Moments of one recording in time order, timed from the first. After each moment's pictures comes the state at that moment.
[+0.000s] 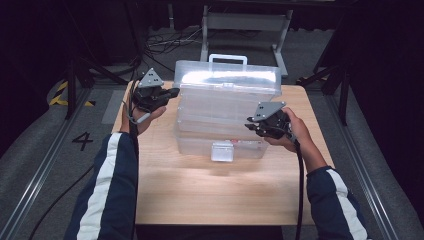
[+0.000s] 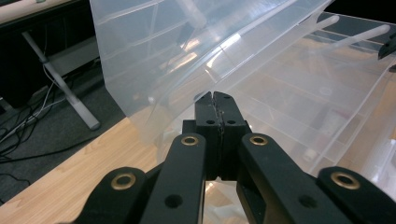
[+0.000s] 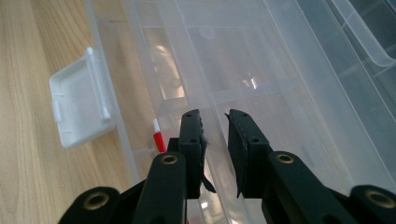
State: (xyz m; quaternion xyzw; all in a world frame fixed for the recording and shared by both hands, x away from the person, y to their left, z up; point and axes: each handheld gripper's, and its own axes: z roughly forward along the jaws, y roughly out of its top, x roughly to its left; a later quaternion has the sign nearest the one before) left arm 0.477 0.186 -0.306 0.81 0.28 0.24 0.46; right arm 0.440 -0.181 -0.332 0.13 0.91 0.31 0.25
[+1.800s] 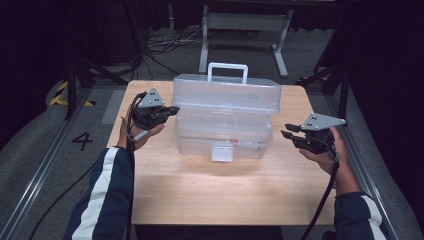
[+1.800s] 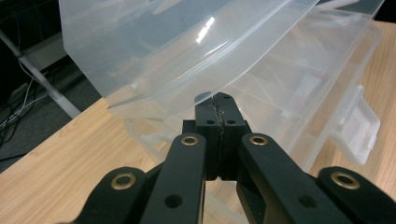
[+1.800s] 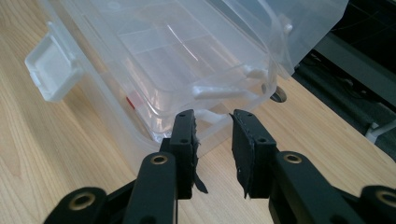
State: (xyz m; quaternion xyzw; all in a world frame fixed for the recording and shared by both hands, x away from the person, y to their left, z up) left arm 0.449 0.190 -0.338 0.83 0.25 0.22 0.45; right arm 0.400 -0.287 -0.348 0.26 0.84 0.38 0.27
